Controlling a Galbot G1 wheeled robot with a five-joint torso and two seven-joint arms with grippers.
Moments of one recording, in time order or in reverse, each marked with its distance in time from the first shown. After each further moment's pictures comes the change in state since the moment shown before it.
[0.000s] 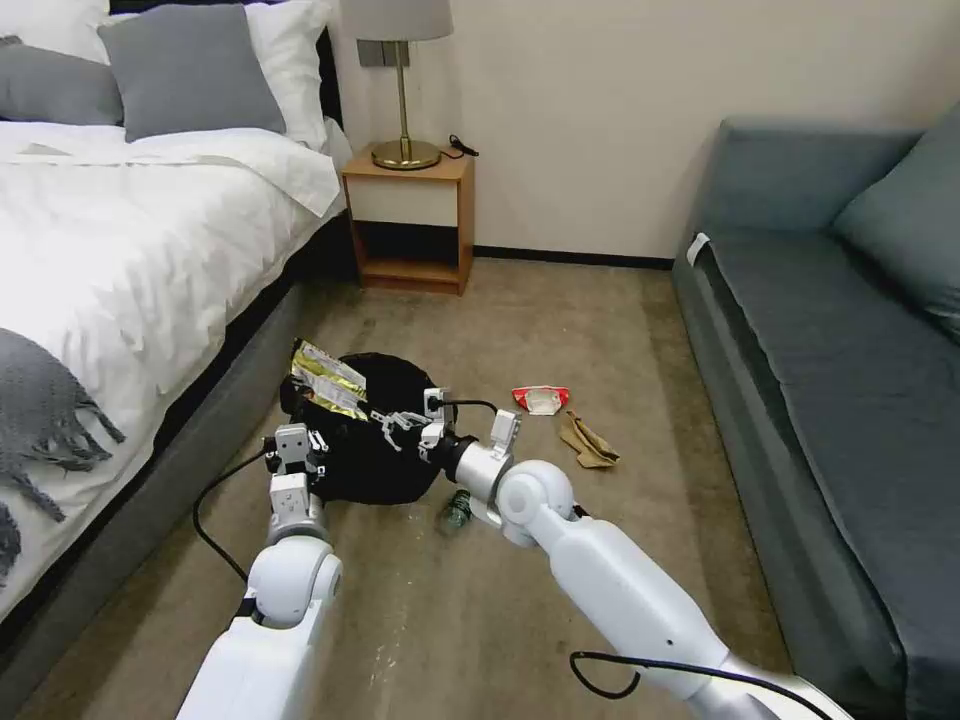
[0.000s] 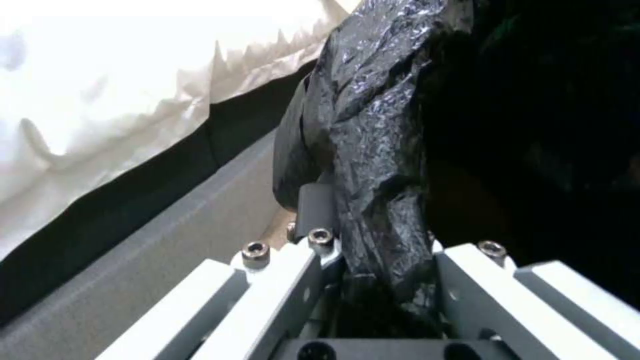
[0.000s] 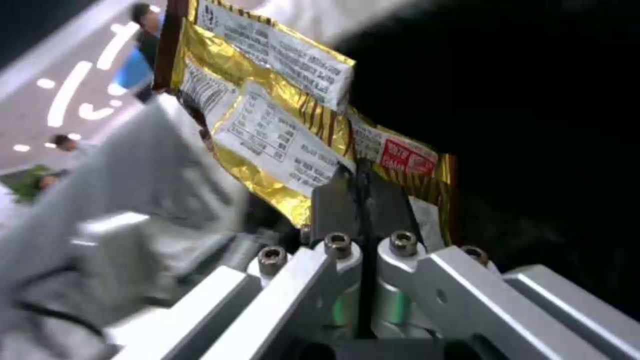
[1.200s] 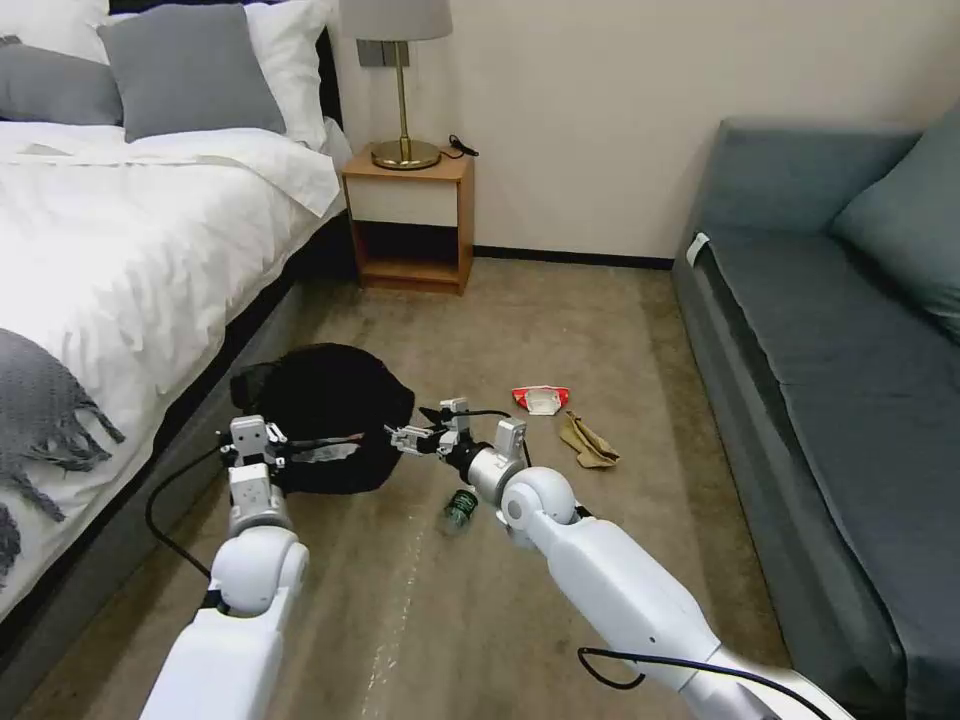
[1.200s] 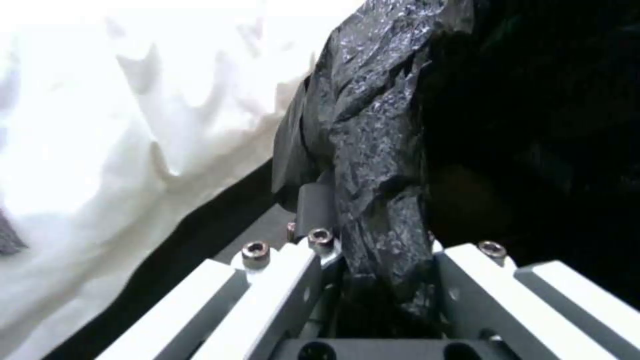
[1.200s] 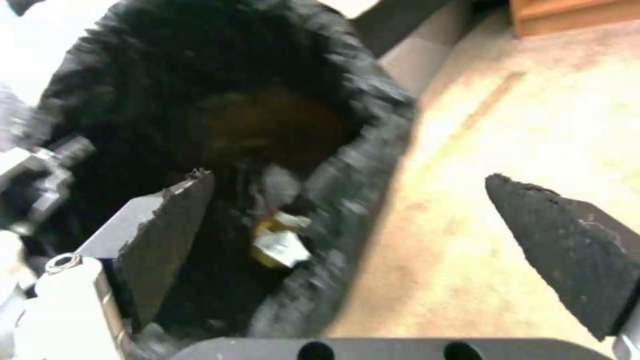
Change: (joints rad) left arm -0.037 0.050 -0.099 0.042 -0.008 0.014 -0.028; right arm -0.001 -0.005 0.007 -0.091 -0.201 0.080 0.080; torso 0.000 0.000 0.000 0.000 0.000
